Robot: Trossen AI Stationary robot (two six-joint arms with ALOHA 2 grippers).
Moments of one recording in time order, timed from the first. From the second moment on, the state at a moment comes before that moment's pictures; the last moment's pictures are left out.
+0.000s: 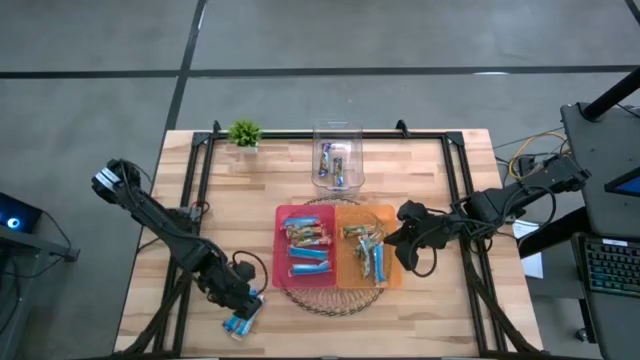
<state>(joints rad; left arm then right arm) -0.70 1.34 0.94 -0.60 0.23 -1.76 0.43 1.12 1.00 -0.68 0.29 0.99</state>
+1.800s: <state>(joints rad) -0.78 1.59 0.94 -0.69 0.12 -1.80 0.43 1.12 0.99 -0.68 0.29 1.00</state>
